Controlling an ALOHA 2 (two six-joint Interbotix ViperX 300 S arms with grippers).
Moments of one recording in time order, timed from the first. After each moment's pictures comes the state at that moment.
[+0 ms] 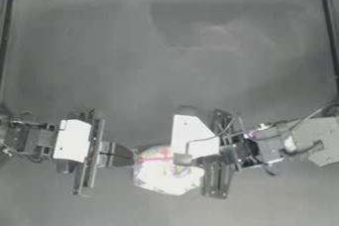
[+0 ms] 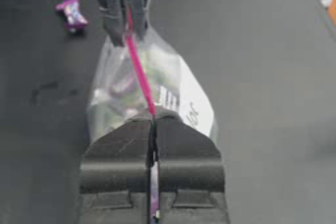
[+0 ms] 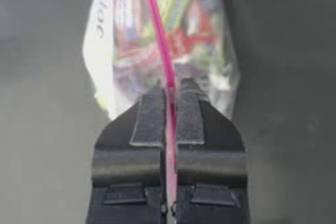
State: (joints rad) left arm -0.21 -0.20 0.93 -0.19 -0.37 0.14; right arm 0.20 0.00 0.42 -0.17 0.69 0.51
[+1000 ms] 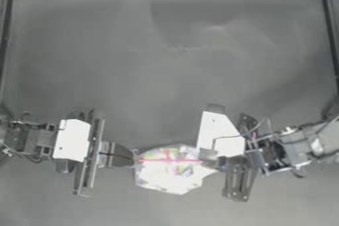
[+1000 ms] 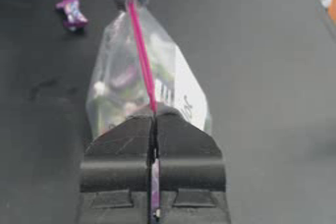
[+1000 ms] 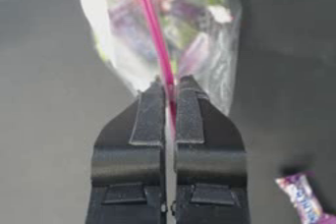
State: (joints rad) left arm -0.21 -0.20 0.94 -0.20 -0.37 0.14; right arm 0.26 -0.10 0.58 -0.19 0.67 0.68
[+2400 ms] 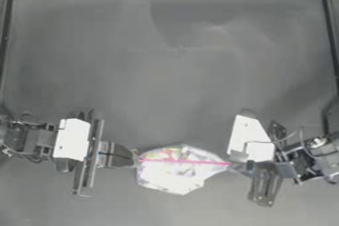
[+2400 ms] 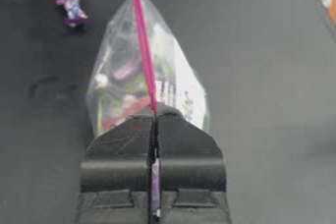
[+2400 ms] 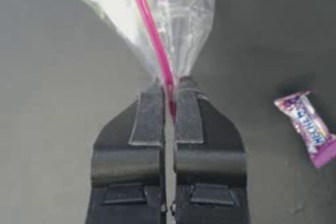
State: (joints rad) left arm -0.21 -0.20 0.94 -0.21 -0.37 0.14; right arm 0.35 -0.20 0.74 -0.27 0.67 0.92
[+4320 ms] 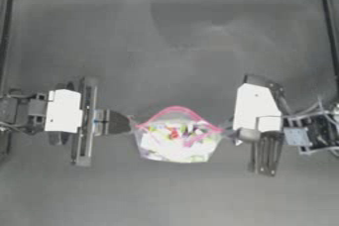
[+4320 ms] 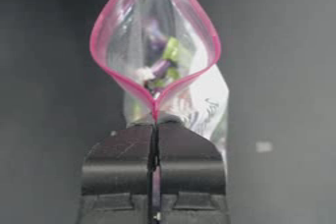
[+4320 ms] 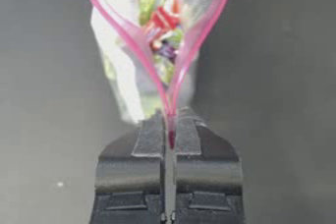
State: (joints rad) left arm 0.01 -0.33 0.92 -0.21 -0.26 0.32; right arm 0.16 -0.33 0.60 -0.42 0.74 0.65
